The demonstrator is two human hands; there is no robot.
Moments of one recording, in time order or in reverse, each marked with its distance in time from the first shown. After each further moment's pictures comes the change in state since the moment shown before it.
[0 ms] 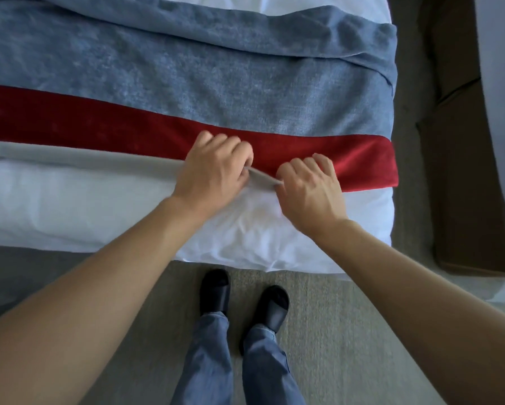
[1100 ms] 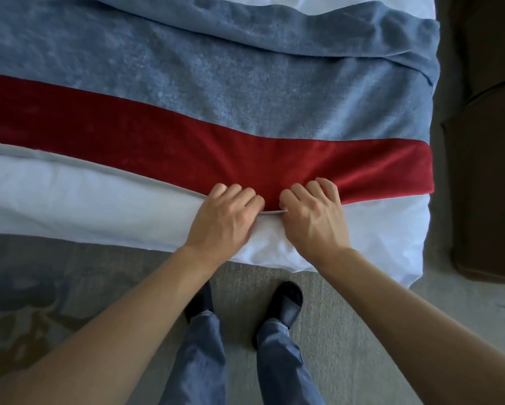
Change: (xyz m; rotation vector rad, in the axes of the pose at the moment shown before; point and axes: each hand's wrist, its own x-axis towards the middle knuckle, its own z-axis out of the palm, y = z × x) left_hand -0.083 -0.002 0.006 -0.018 -0.135 -0.024; right_hand -0.018 -0.055 0.021 0.003 0.072 -0.026
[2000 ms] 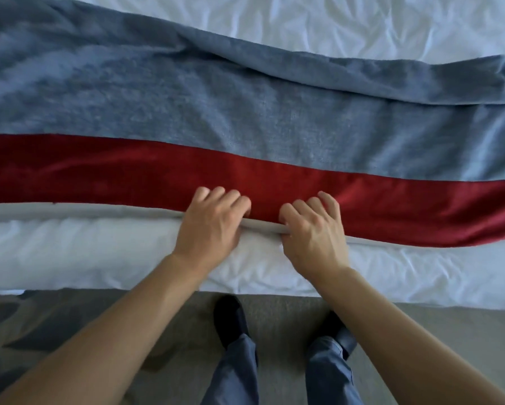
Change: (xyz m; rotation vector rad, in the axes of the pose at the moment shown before) left_hand -0.083 -0.291 -0.082 -0.046 -0.072 -0.074; right_hand 0.136 -0.263 0.022 0.064 -0.091 0.142
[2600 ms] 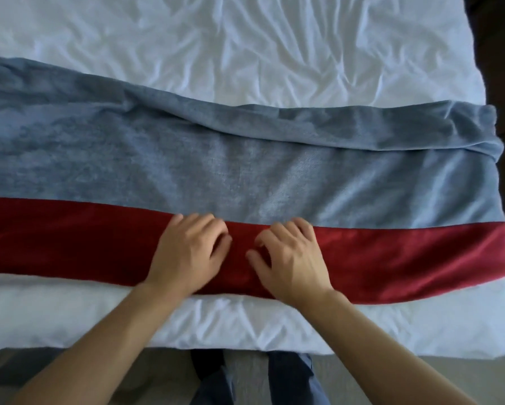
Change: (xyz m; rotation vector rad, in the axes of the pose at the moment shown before) left_hand 0.075 0.030 0.000 -0.096 0.053 -0.039; right_hand 0.040 0.076 -0.015 0.227 -0.009 -0.088
